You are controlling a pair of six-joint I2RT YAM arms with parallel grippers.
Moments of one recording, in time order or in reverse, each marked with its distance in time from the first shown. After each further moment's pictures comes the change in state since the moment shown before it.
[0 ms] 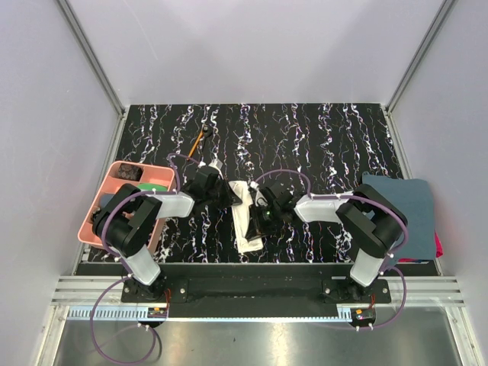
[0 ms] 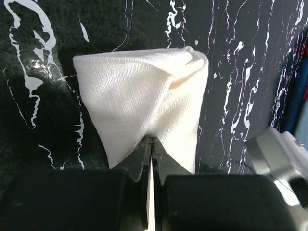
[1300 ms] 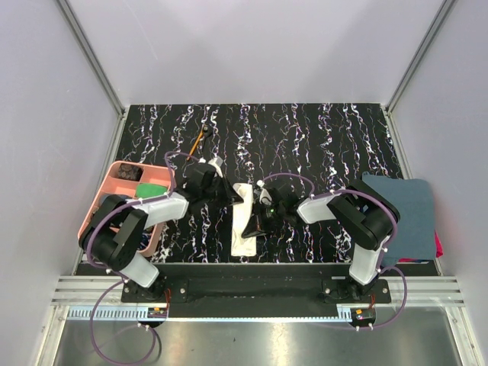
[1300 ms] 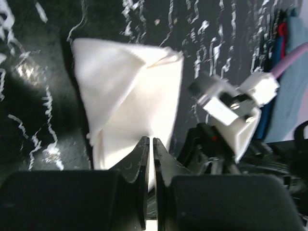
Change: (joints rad) left arm -0.011 -0.136 0.002 -0.106 0.069 0.012; right arm -0.067 0.084 -0.093 0.307 -0.142 0.181
